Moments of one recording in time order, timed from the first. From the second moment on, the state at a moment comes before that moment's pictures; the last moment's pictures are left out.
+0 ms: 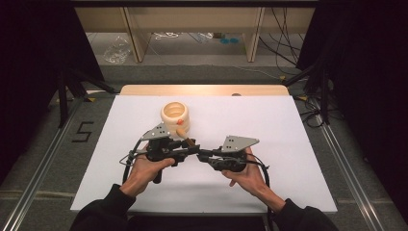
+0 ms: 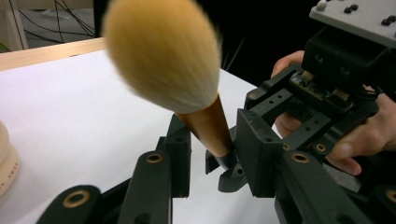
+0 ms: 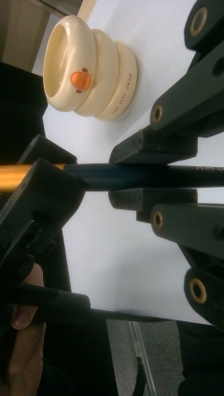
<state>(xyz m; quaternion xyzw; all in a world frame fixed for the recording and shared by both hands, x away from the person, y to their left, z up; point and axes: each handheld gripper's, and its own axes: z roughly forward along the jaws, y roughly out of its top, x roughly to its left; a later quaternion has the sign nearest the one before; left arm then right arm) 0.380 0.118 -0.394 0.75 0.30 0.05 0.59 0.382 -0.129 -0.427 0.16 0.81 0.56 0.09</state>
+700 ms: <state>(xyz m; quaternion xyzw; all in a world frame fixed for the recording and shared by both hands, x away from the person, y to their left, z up) 0.380 0.115 -0.396 0.74 0.30 0.03 0.60 0.381 -0.124 -0.429 0.16 0.80 0.57 0.08</state>
